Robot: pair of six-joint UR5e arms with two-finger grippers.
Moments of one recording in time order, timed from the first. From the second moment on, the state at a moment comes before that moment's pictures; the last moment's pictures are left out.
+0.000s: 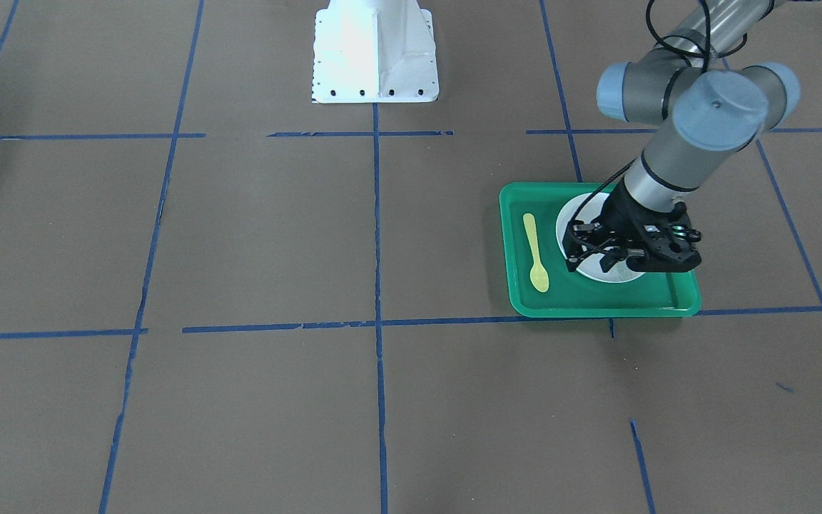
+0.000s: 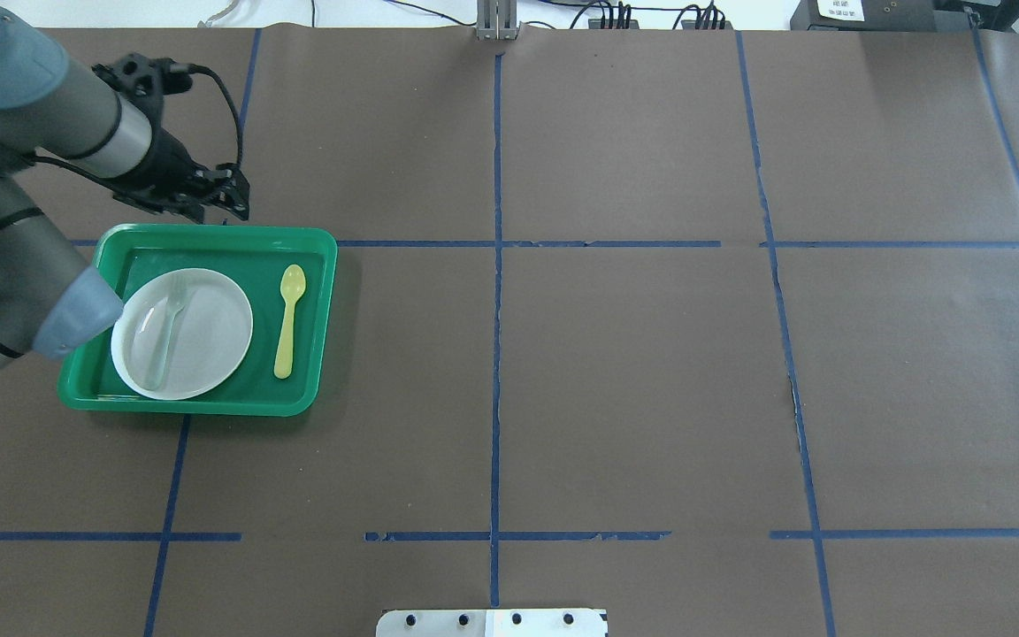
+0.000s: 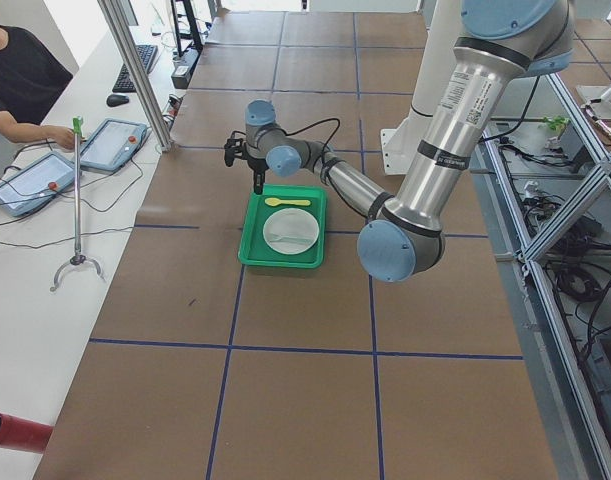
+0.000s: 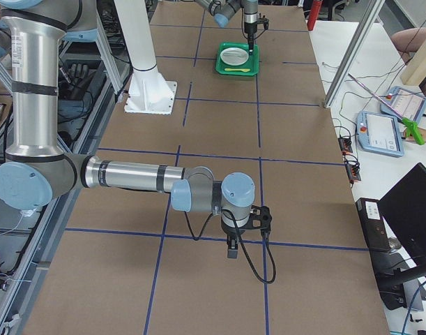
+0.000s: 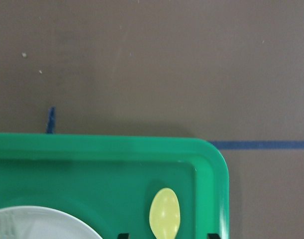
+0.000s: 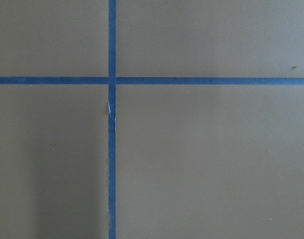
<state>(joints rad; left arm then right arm) -0.95 -1.96 -1.70 -1.85 -2.13 -0.95 1.58 -1.66 1.61 -1.50 2.28 0.03</state>
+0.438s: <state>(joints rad) -1.26 -1.80 -1.69 -1.74 -2.26 -0.45 1.58 -1.66 1.61 -1.50 2.28 0.03</state>
